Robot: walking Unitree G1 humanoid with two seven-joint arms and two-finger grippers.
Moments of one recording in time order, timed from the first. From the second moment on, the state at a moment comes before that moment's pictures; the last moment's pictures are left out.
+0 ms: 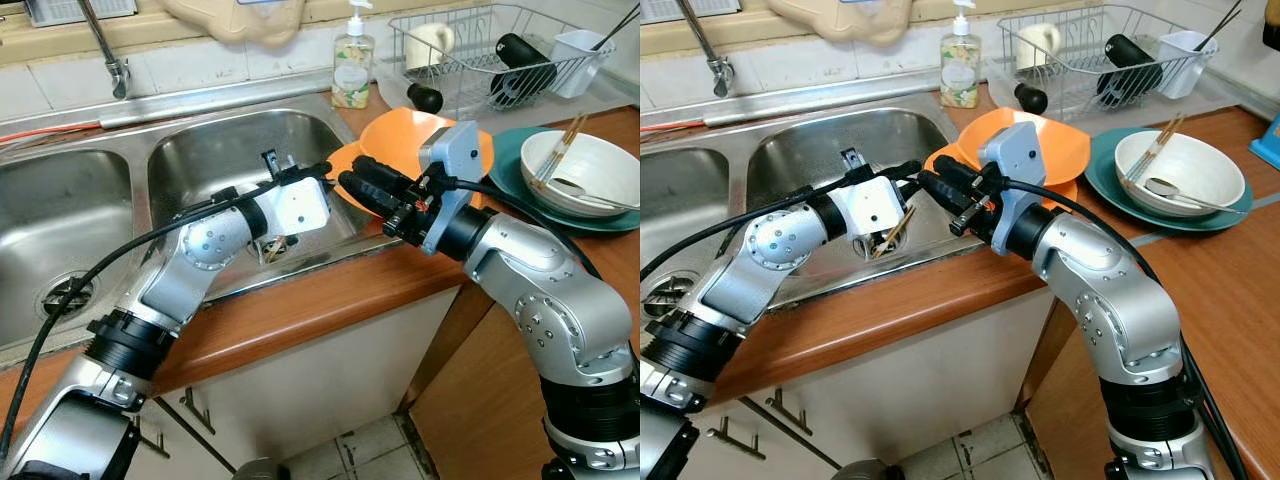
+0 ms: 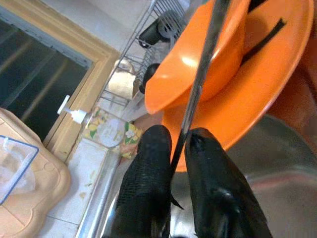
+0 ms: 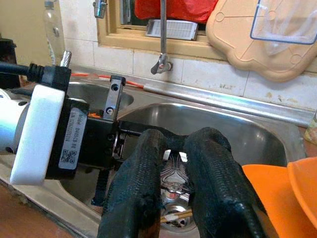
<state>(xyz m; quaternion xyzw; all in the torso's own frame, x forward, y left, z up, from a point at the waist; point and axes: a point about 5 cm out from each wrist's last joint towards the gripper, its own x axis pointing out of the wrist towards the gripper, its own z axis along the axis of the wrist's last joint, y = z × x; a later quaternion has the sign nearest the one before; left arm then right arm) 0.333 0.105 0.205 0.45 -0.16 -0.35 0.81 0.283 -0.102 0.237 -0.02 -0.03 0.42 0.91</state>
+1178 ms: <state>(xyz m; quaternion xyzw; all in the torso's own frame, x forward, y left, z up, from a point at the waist) 0.383 0.152 0.148 0.51 0.12 -0.35 0.78 0.288 -0.107 0.198 -0.08 0.07 0.36 0.93</state>
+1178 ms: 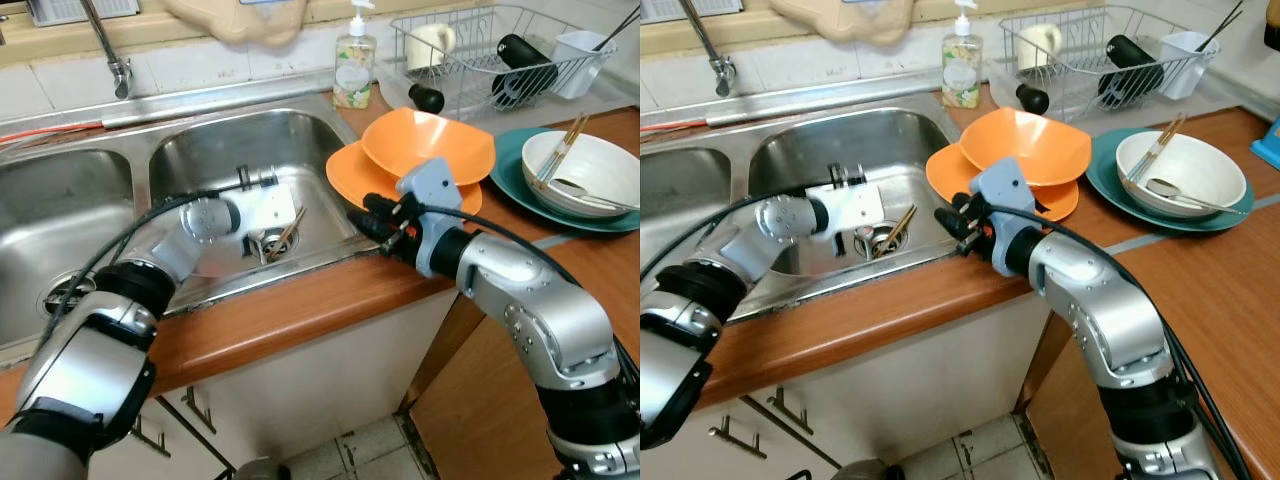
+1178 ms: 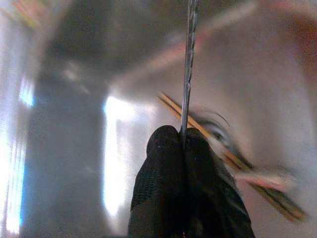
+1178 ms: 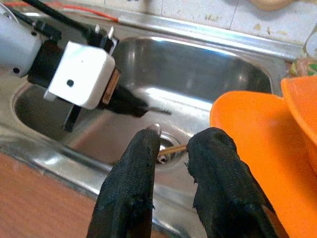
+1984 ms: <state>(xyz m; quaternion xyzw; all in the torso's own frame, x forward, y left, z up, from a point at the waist) 0.378 0.157 0.120 0.44 0.16 -0.34 0.82 0.301 -0.116 0.204 -0.08 0.05 0.28 0.95</state>
